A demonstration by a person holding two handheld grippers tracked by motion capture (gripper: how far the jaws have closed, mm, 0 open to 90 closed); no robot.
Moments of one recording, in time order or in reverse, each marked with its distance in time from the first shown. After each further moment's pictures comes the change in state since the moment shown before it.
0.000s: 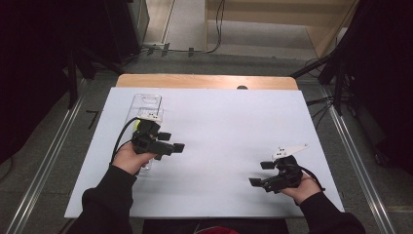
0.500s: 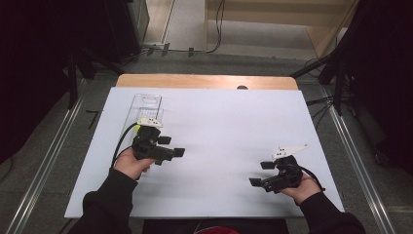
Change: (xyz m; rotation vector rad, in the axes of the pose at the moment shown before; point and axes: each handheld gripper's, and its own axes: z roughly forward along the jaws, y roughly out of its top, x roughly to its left) left arm -0.007 -0.014 0.002 -0.019 0.007 0.000; right arm 0.000 0.000 0.000 0.001 -0.003 0.003
